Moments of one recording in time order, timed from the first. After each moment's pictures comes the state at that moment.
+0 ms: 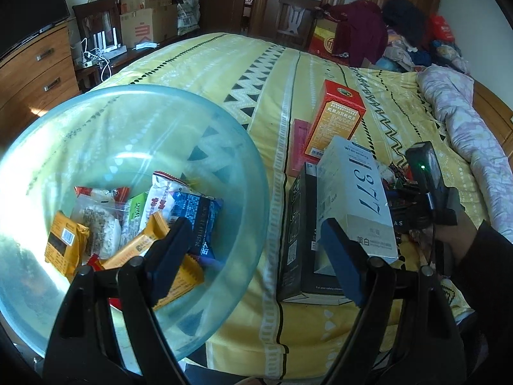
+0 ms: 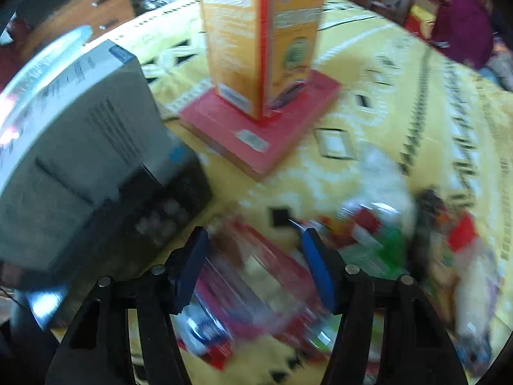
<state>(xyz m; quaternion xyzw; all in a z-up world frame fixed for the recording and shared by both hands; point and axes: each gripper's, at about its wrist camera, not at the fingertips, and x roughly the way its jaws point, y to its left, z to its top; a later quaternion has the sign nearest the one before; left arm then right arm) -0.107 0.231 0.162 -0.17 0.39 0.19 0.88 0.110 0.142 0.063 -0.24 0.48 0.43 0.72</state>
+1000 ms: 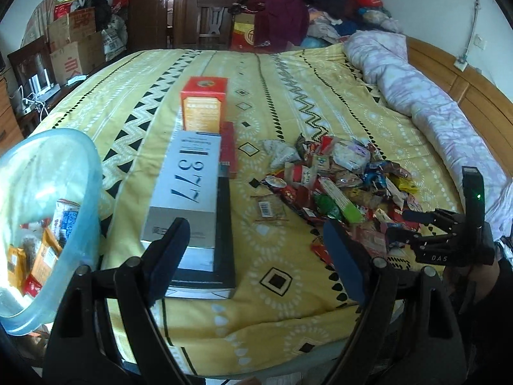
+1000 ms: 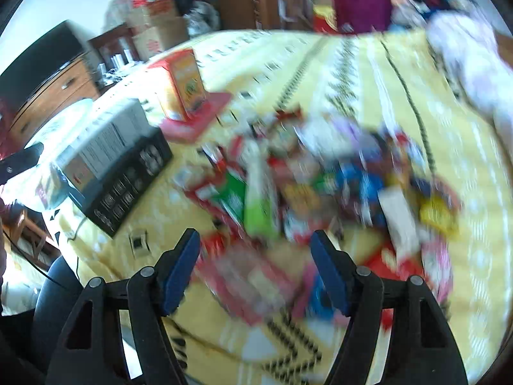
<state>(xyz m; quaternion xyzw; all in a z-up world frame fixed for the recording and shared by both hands) -0.067 0.095 0.182 -0.10 0.39 0.06 0.91 0.021 -0.109 0.115 -0.08 0.47 0.32 0.82</state>
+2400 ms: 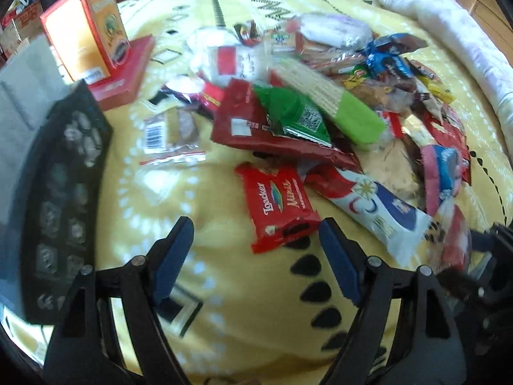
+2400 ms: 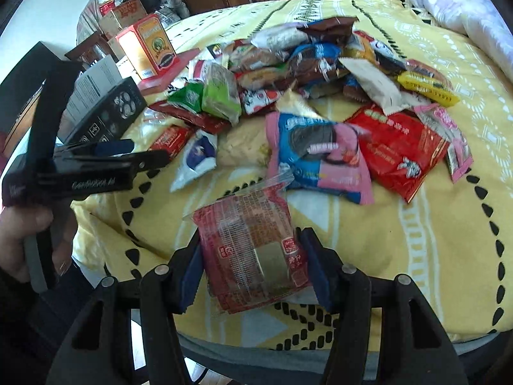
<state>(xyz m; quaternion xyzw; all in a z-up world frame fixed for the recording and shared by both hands) 0.018 -0.002 0.036 -0.04 0.53 0.03 0.85 -0.028 -0.177 0.046 -0.03 0.50 0.29 0.81</state>
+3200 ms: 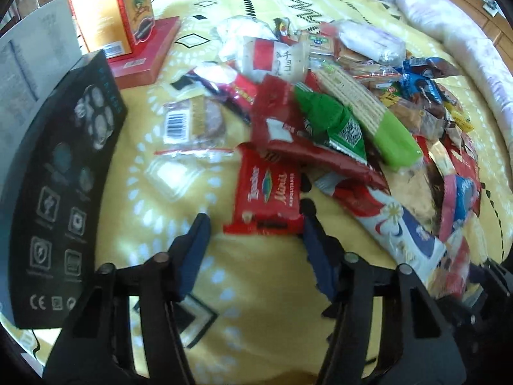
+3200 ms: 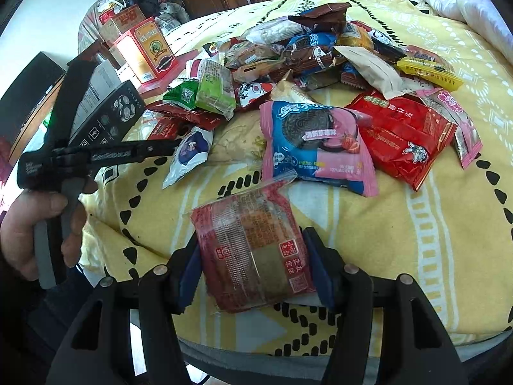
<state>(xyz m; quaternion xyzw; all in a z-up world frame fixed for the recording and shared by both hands) 0.028 0.020 0.026 -0.09 0.53 0.07 0.84 -0.028 -0.186 0.039 0.00 0.50 0.30 0.81</state>
